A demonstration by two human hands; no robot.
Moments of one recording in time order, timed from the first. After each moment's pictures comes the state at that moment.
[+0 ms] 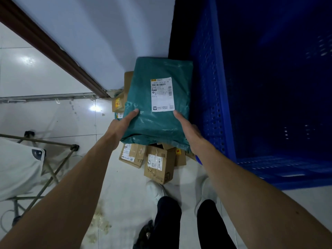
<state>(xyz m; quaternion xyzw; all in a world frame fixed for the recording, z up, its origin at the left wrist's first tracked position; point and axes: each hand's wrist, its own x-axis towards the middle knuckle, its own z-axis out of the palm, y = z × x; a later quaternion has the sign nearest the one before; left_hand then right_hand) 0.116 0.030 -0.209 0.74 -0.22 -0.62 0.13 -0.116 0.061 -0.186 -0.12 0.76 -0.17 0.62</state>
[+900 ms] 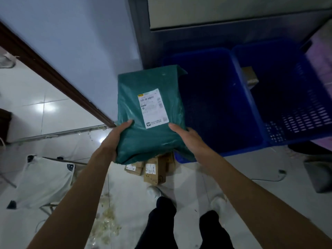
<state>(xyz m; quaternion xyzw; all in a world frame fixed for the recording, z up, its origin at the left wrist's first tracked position) 0.042 0.114 0.124 0.64 -0.22 -0.69 0.26 -0.210 0.161 0.135 -0.26 0.66 -0.26 0.66</state>
